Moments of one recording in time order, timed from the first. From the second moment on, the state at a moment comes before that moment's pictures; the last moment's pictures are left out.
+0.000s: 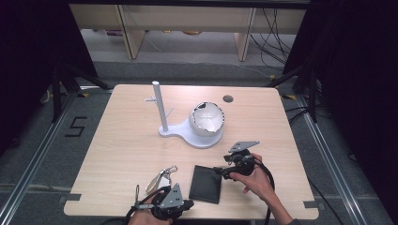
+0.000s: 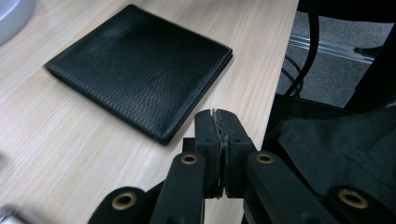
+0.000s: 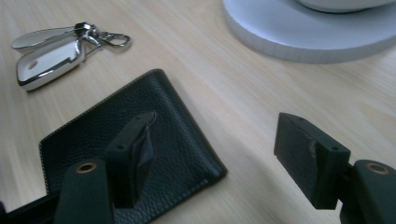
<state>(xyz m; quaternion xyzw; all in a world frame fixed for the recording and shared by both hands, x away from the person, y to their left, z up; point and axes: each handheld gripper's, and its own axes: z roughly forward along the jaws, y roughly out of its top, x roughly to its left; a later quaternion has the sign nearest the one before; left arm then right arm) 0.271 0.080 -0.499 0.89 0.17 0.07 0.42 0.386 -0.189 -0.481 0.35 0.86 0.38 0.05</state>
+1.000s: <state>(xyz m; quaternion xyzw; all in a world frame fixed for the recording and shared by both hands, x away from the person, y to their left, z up) 0.297 0.046 -0.513 0.90 0.18 0.04 0.40 0.405 -0.149 -0.500 0.32 0.88 0.34 -0.03</state>
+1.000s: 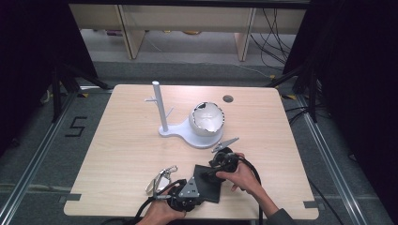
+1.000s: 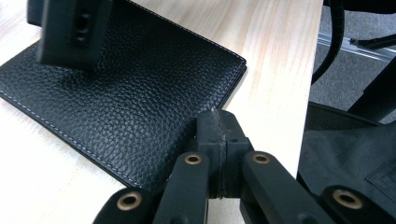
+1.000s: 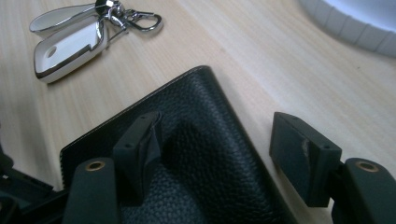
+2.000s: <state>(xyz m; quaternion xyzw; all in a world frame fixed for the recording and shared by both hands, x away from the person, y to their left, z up) 0.302 0.052 -0.509 0.92 0.16 0.05 0.36 0.407 -0.186 -0.495 0.39 0.84 0.34 -0.14</state>
